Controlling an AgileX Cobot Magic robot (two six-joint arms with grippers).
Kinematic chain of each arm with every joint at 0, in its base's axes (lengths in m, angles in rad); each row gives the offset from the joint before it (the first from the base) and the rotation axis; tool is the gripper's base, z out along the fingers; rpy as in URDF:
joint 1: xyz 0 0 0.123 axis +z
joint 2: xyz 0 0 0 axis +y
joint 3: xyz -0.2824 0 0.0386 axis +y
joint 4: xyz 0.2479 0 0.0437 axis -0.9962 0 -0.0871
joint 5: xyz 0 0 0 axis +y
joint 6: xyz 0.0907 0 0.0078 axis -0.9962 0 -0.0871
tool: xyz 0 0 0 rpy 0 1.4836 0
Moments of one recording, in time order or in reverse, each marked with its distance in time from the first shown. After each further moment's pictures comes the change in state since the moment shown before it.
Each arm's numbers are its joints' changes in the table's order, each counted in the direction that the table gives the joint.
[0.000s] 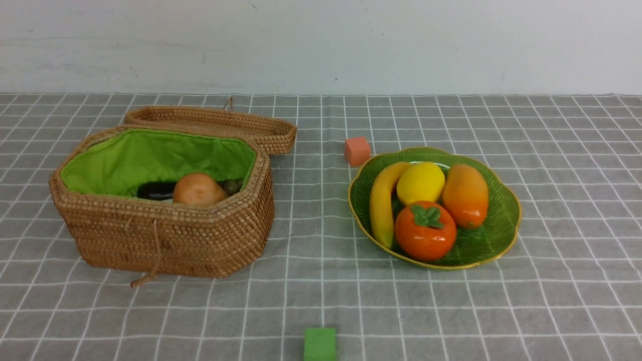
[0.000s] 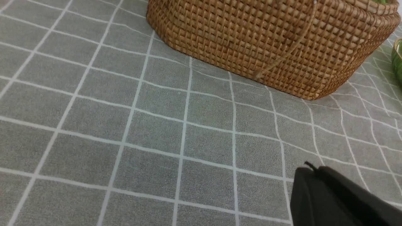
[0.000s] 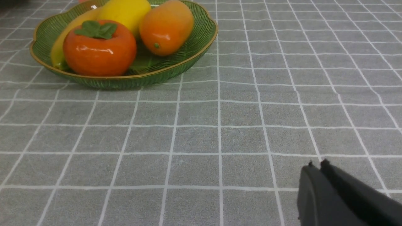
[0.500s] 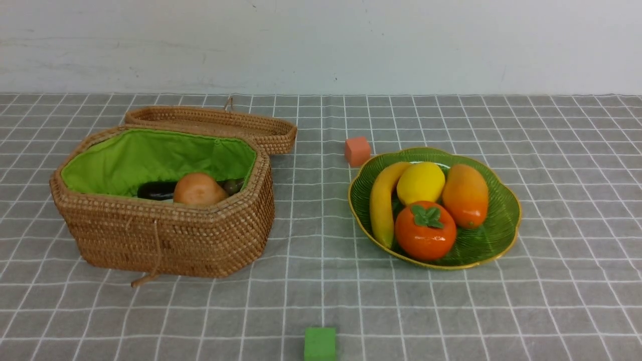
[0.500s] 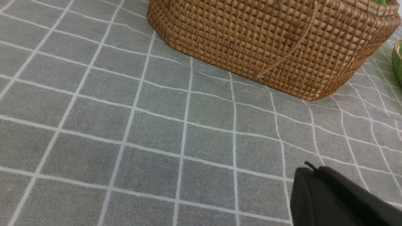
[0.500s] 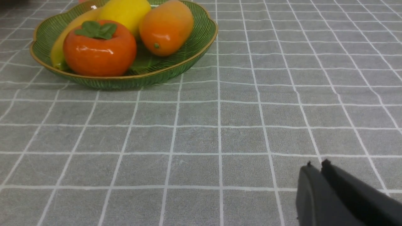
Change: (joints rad) right arm 0.000 0.000 0.000 0.000 0.000 0.000; left arm 0.000 0.000 0.000 -0.004 -0.001 0.001
